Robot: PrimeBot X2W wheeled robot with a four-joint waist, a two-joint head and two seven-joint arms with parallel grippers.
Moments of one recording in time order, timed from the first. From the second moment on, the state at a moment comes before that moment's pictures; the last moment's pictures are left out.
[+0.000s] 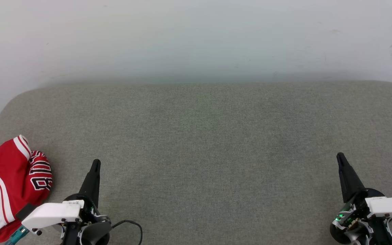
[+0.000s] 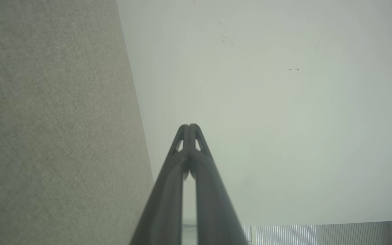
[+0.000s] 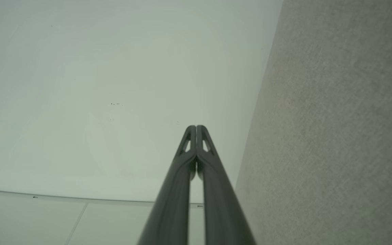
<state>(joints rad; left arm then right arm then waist) -0.11 0.05 0.12 0.25 -1.61 -0.13 0.11 -0.10 -0.05 -0.11 0.25 1.61 0.13 0.11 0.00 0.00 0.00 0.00</state>
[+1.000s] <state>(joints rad) -0.08 0.05 0.05 0.23 -1.61 -0.13 0.06 -0.06 -0.05 -0.07 0.22 1.59 0.13 0.06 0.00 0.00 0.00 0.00</state>
